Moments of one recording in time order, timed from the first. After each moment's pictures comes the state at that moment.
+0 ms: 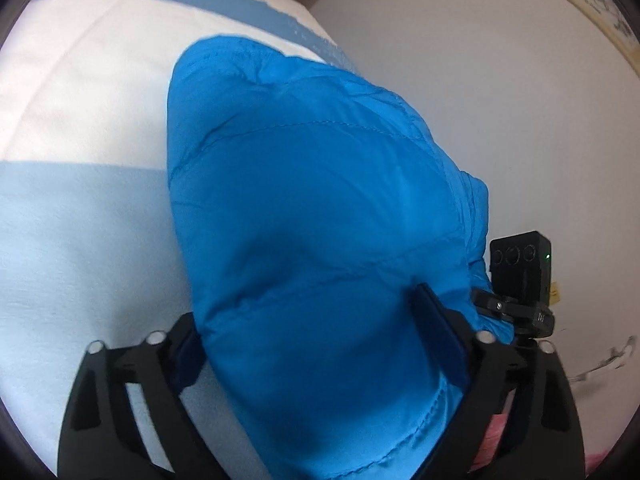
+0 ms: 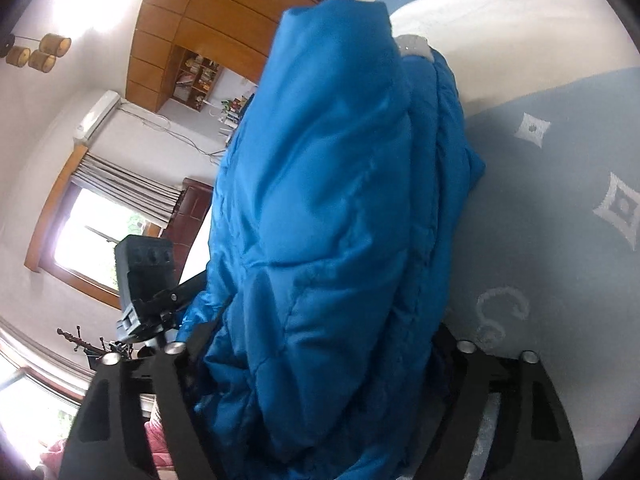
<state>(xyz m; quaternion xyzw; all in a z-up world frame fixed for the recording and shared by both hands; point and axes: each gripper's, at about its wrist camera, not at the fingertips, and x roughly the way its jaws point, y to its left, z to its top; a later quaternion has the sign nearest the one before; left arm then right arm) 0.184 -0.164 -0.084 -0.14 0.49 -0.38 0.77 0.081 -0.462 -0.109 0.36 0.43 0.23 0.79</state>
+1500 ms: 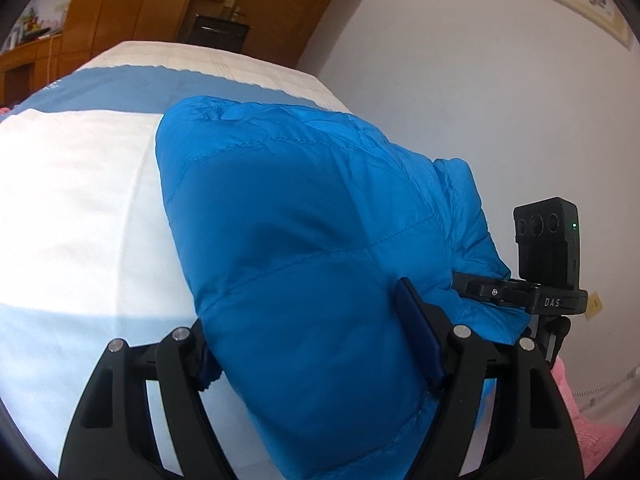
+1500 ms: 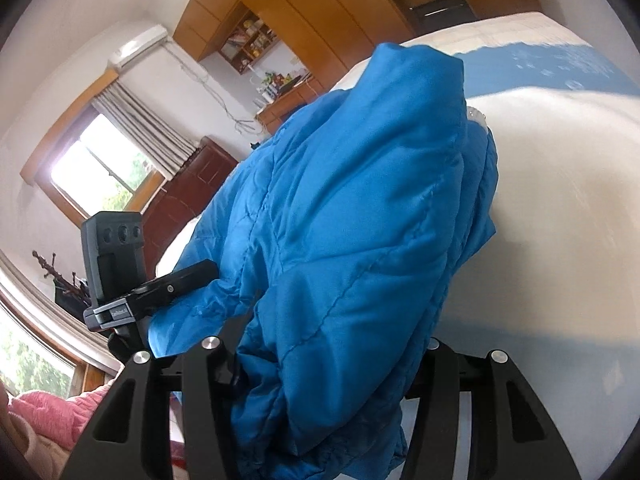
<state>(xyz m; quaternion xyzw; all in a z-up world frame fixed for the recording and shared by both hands) 0.246 -0.112 -0.027 -0.09 0.39 -0.32 0.85 0.203 -0.392 -0.032 0.21 0.41 0.29 0.84</state>
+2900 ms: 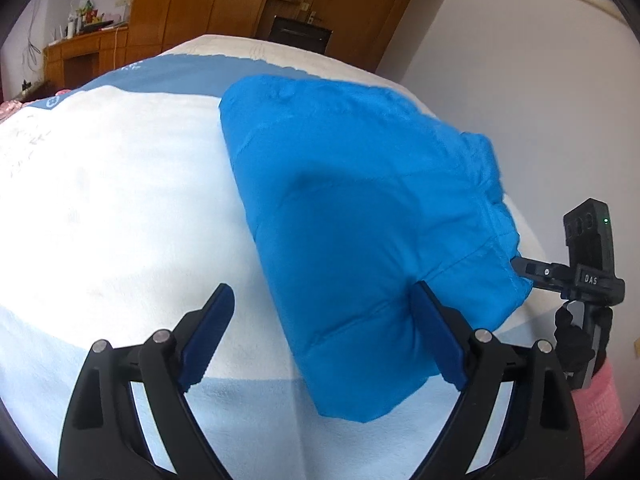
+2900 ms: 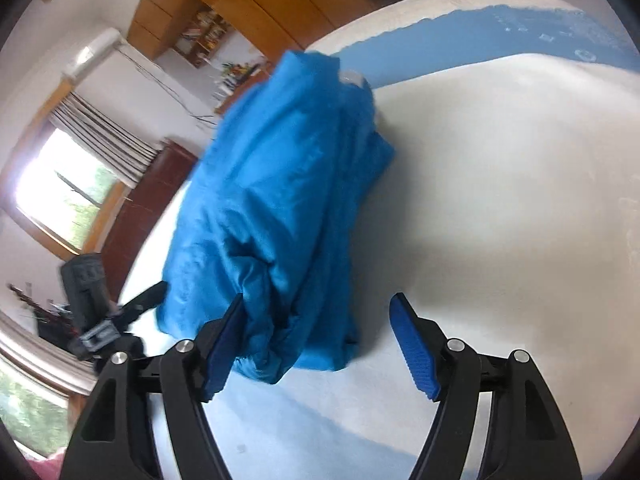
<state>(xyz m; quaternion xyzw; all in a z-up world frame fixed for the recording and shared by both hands) 0.352 -0.042 -0.063 -0.08 0.41 -0.20 0.89 0.281 -0.383 -0.098 0.21 0.46 0.22 0.83</state>
